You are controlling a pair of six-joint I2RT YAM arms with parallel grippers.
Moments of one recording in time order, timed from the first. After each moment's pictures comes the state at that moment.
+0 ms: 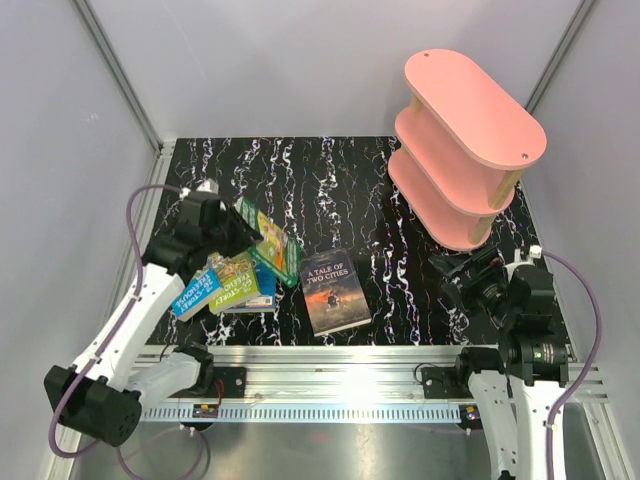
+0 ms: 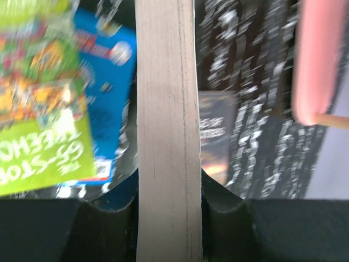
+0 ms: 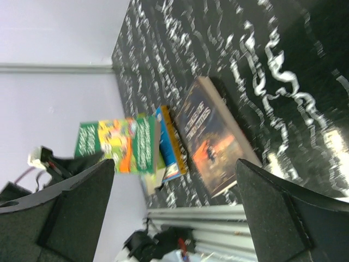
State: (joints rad) left arm -0.33 1.01 0.91 -0.67 0.07 -0.84; right arm -0.04 0.36 0.74 -0.84 -0.34 1.04
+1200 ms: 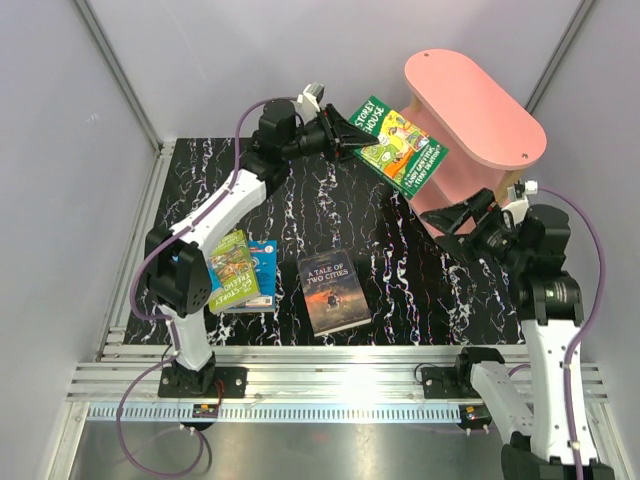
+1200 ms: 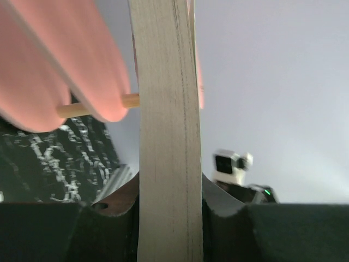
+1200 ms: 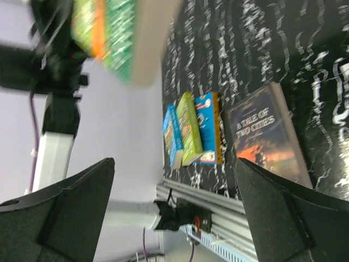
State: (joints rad) left arm -0.51 1.86 1.74 0.08 0.70 -1.29; right arm -0.04 0.72 1.05 -0.67 -0.62 0.95
